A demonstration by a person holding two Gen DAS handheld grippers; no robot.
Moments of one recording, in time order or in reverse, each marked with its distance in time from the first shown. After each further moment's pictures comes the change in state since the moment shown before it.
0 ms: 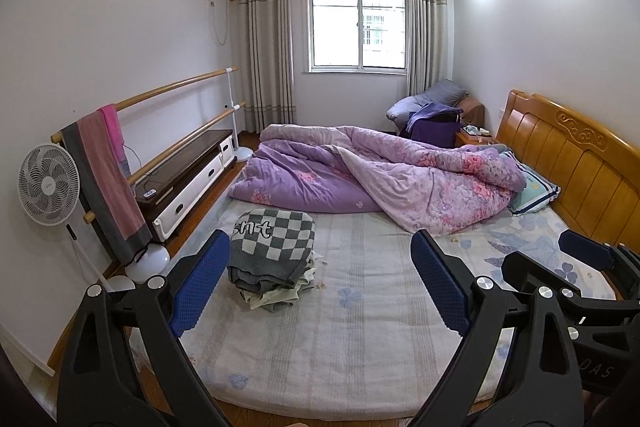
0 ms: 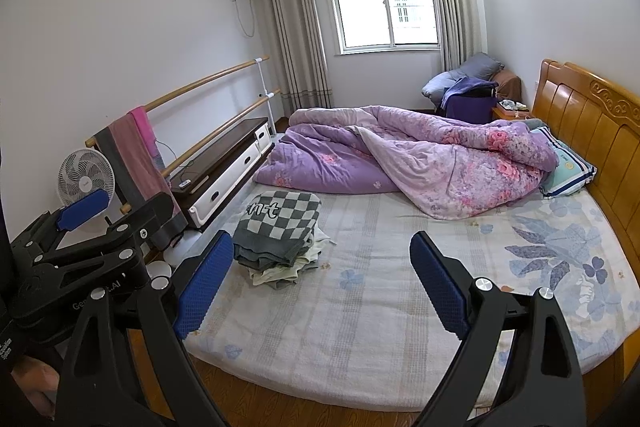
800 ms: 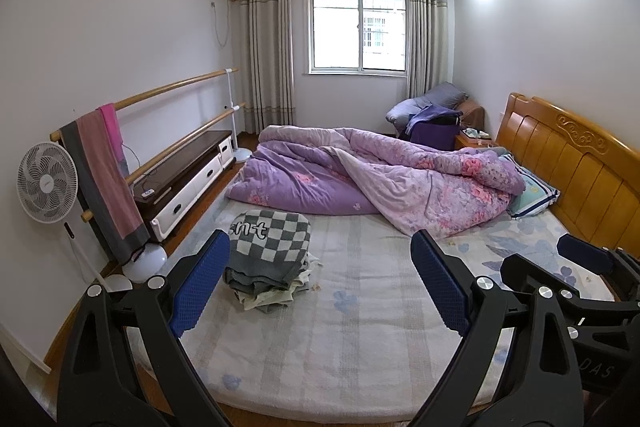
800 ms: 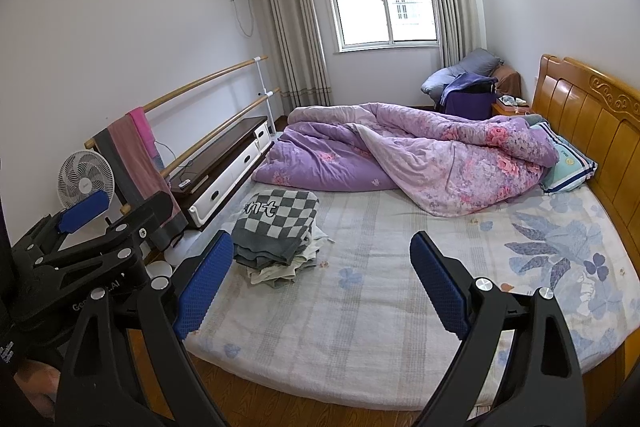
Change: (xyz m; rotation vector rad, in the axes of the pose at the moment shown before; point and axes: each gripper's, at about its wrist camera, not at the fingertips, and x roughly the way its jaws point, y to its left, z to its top) left arm -0.002 -0.013 0.002 -0.011 -0.013 0.017; right arm 0.004 -0.005 0.003 0.013 0.006 -0.001
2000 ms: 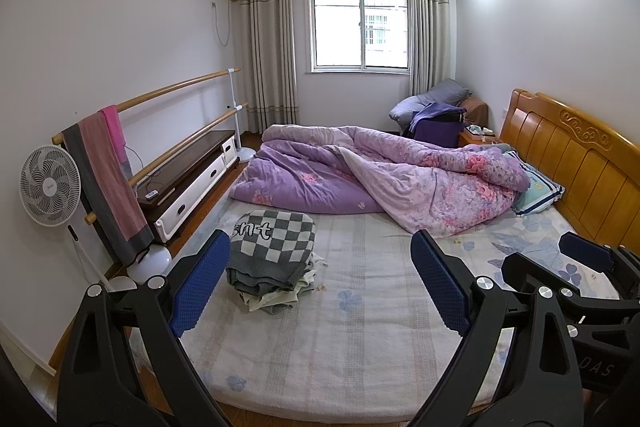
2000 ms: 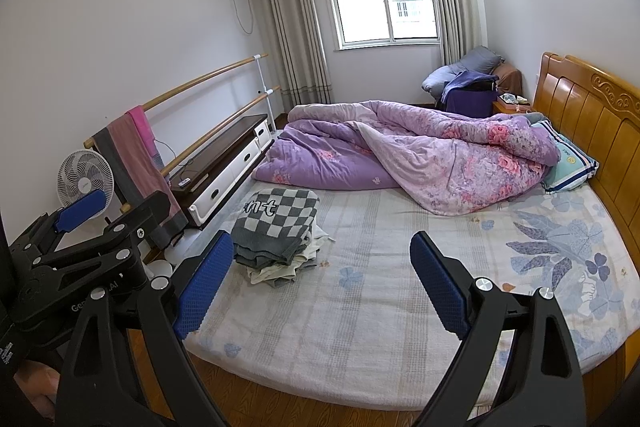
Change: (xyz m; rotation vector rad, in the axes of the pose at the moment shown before) left arm 0.005 -0.014 -0.005 0.004 0.005 0.021; right arm 0.003 -0.001 0.000 0.006 0.005 0.001
